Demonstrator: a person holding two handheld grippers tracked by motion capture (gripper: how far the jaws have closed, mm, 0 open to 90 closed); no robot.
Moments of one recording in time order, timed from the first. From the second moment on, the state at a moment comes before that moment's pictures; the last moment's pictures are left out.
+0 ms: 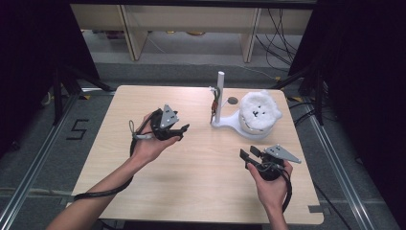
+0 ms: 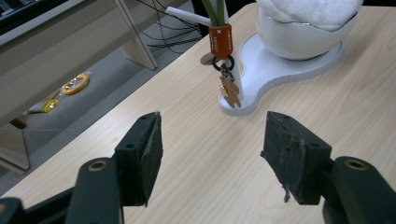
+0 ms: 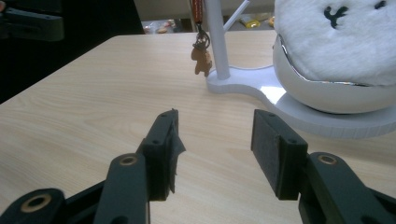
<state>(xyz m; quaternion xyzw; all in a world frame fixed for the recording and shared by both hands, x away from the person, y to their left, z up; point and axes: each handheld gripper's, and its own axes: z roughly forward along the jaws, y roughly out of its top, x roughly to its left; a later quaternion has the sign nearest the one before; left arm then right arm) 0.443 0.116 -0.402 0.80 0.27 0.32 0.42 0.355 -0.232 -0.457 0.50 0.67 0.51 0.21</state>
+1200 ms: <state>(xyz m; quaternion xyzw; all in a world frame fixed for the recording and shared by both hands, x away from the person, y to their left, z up) 0.375 0.262 -0.508 0.72 0.42 0.29 0.48 0.359 -0.261 -0.487 0.51 0.68 0.47 0.22</state>
